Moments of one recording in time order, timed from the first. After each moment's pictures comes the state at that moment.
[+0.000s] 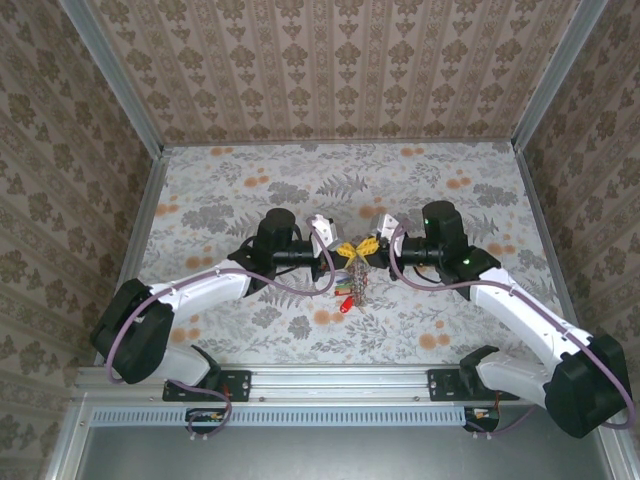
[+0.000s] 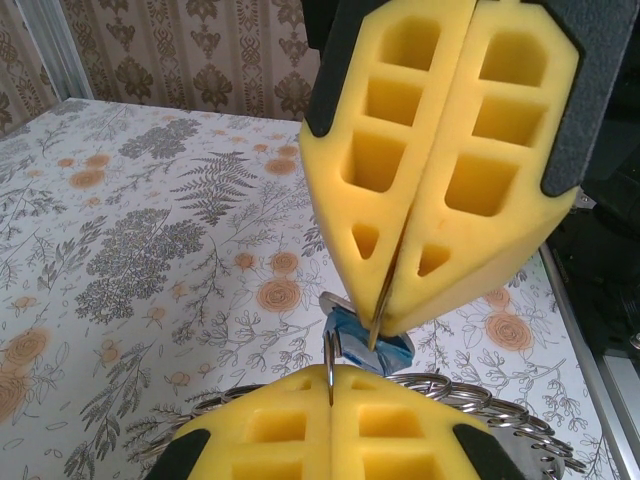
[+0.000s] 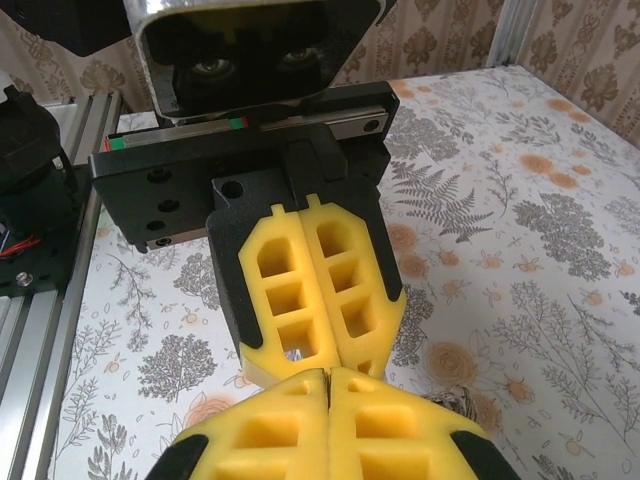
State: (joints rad) left arm -0.76 1.41 0.76 0.32 0.73 0.19; right arm 0.43 1.11 0.76 -0.14 -0.74 -0.40
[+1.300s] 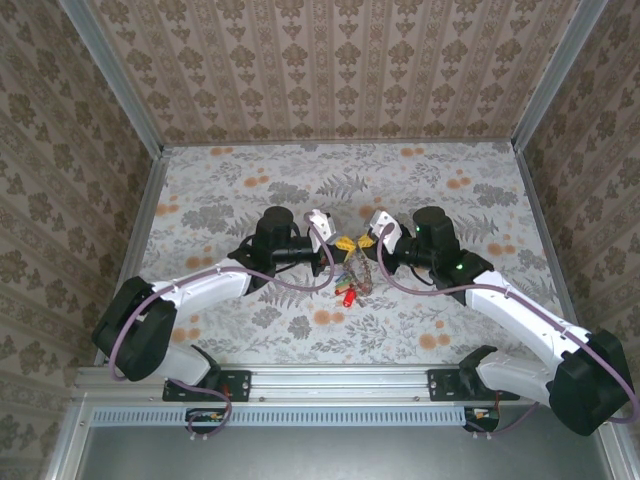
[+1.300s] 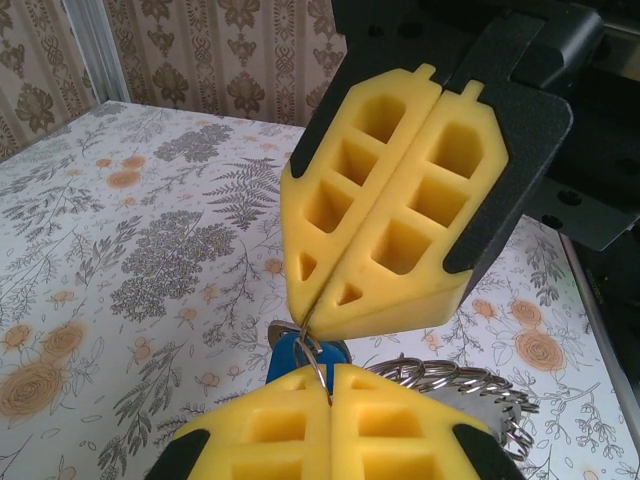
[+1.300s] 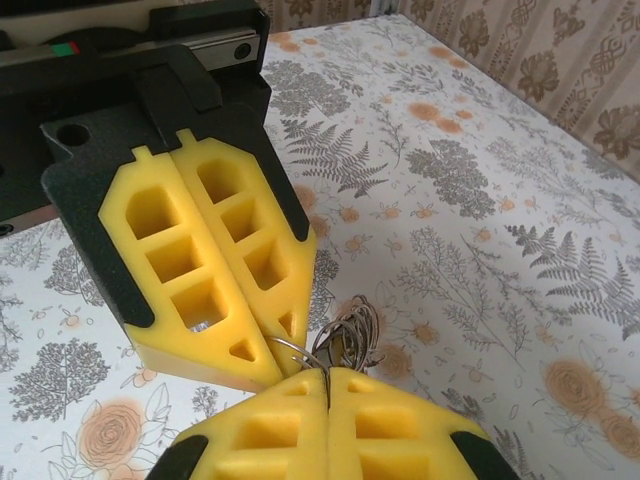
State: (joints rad) left arm -0.74 1.43 0.76 0.37 0.69 0.15; right arm 0.49 1.11 0.74 -0.10 -0.40 -0.32
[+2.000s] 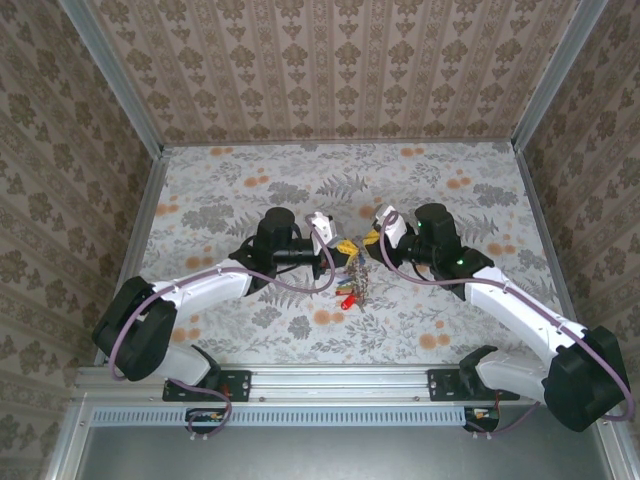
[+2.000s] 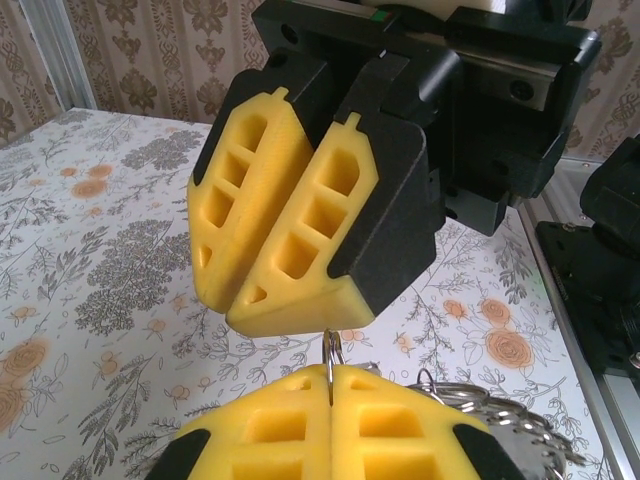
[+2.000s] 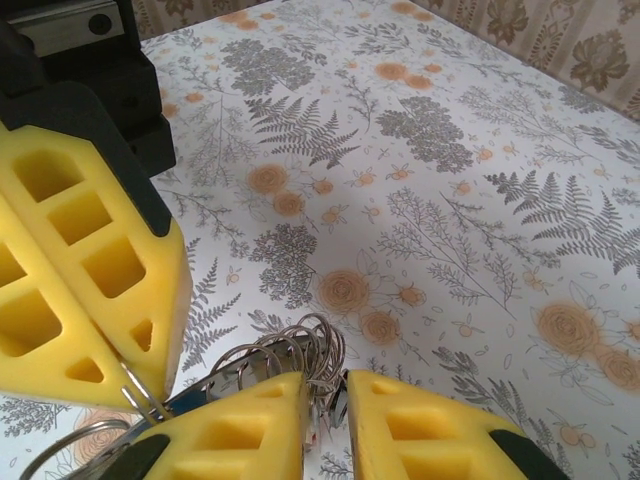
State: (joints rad) left arm -0.75 1.43 0.76 0.37 0.74 0.15; right arm 0.45 1.13 0.75 -0.12 -0.38 -0.24
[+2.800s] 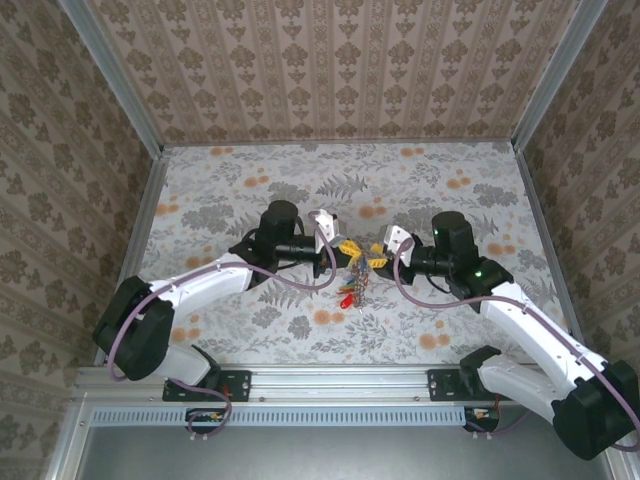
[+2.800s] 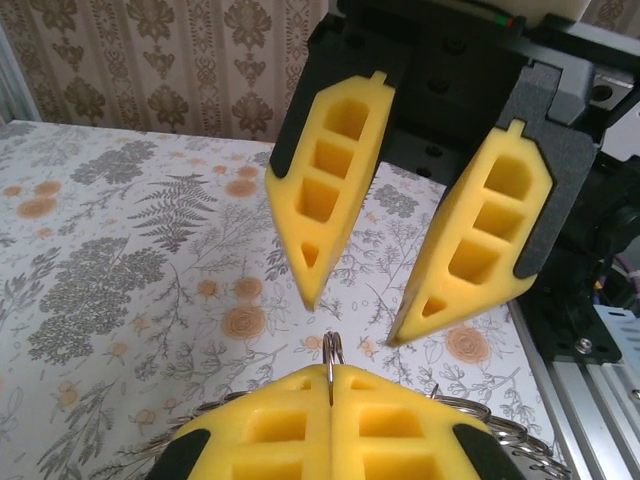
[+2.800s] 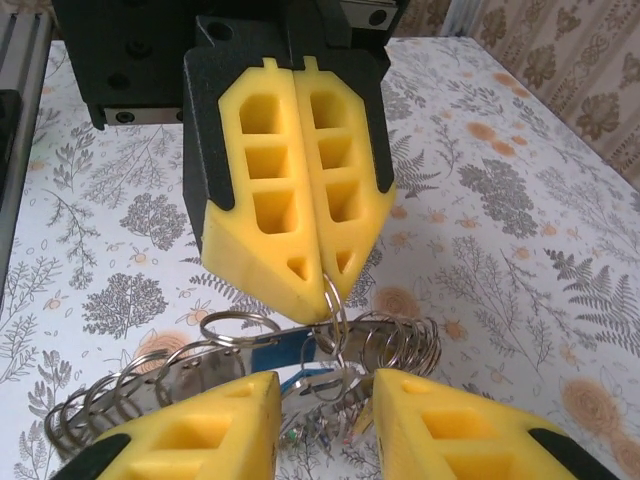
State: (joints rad) left arm -0.75 1.44 0.84 0.25 0.84 0.20; right arm 0.41 0.99 0.71 -0.25 -0.62 -0.54
